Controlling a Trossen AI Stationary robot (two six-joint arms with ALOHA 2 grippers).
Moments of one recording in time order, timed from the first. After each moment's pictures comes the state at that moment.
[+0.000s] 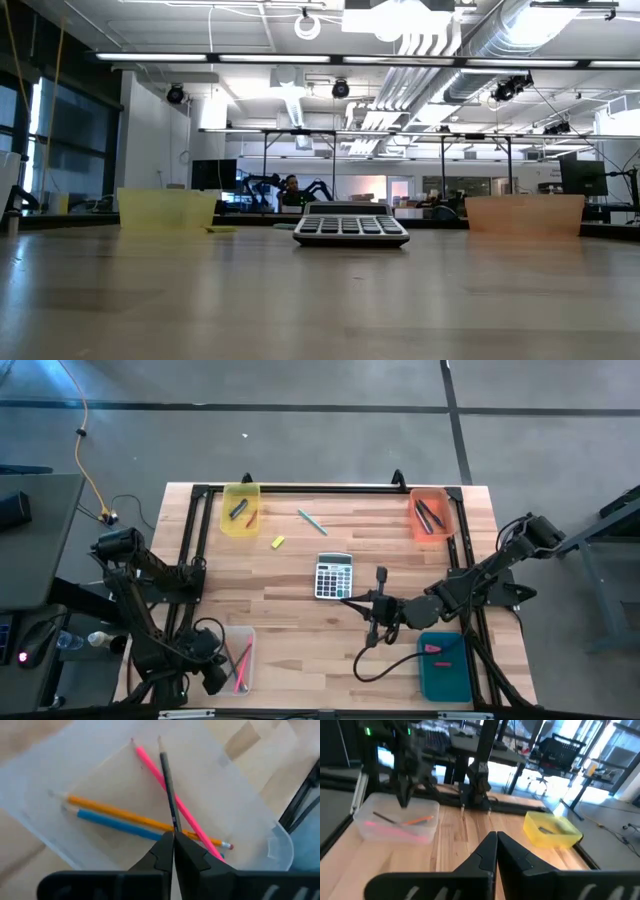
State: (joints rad) left arm -1.13 1.57 0.92 -0.80 -0.55 -2.06; right arm 0.55 1.40 0.93 0.26 0.73 -0.11
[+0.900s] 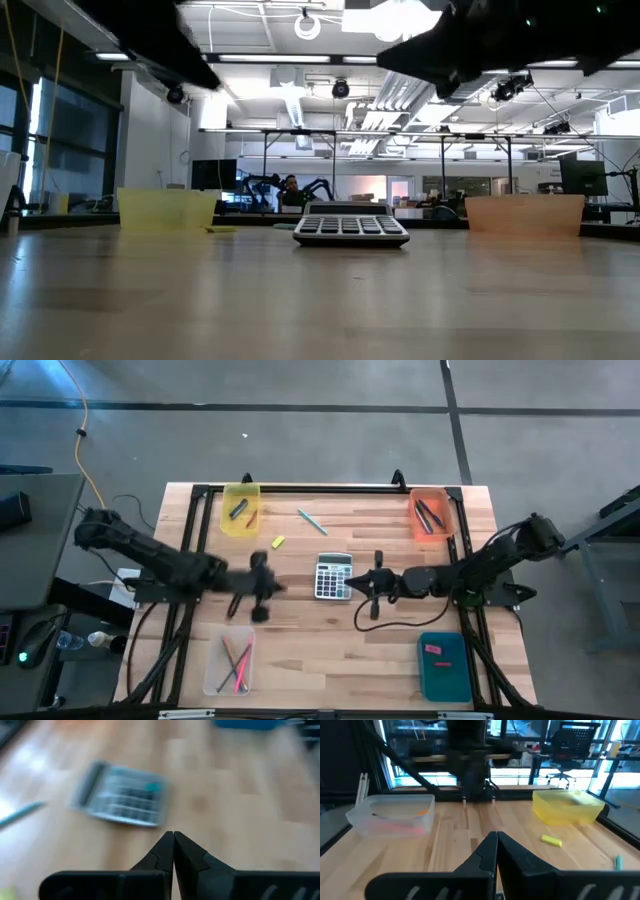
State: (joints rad) left arm -0.25 1.15 0.70 -0.24 -0.36 -0.27; right arm 0.27 1.40 0.49 0.81 0.37 0.00
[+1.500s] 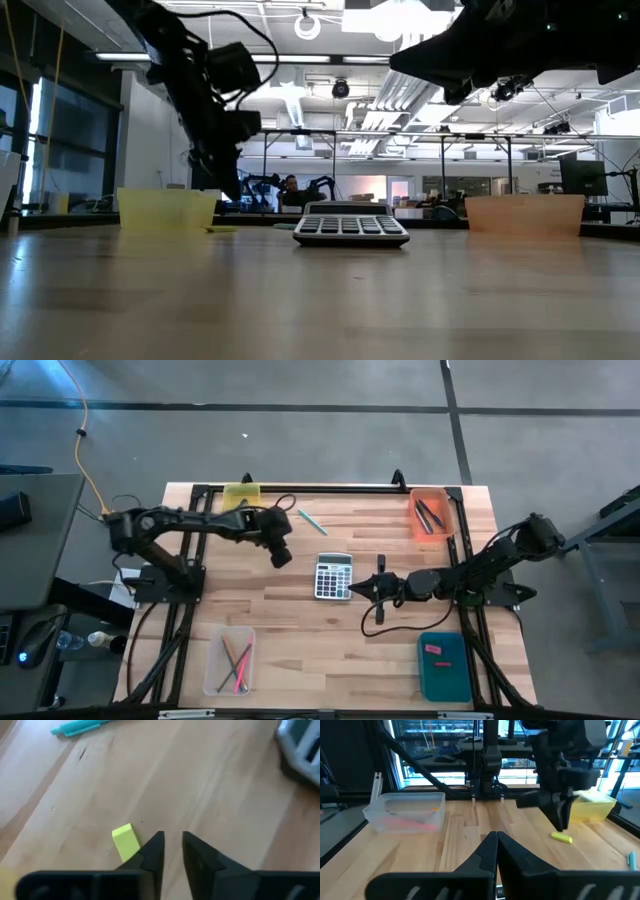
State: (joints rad) left arm 0.49 1.51 0.81 -0.38 -0.06 -0.09; right arm 0.30 1.40 0.42 0.90 0.36 0.02
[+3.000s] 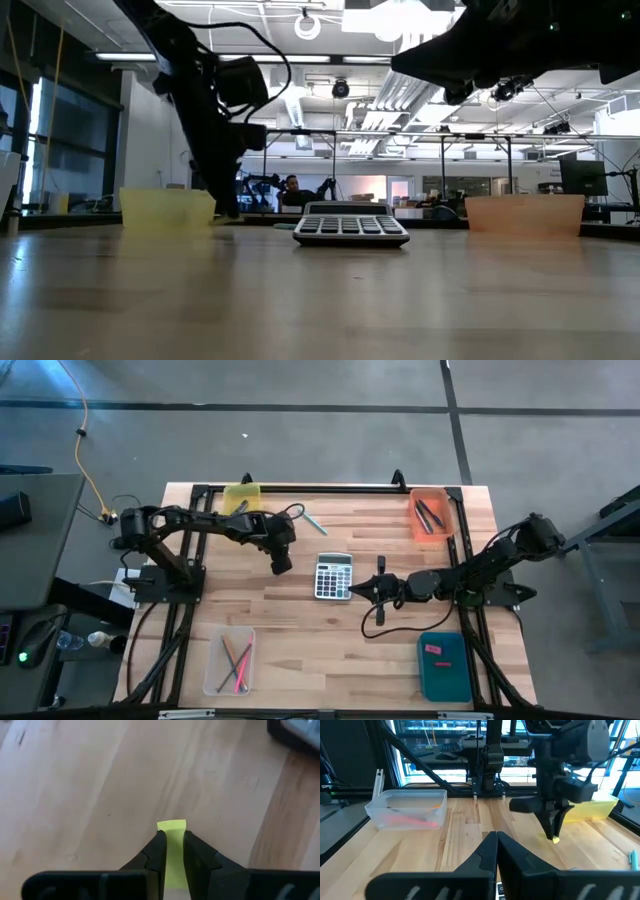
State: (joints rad) left arm 0.46 1.62 0.84 -0.41 0.01 -0.03; right arm 0.32 1.40 0.42 0.88 0.36 0.02
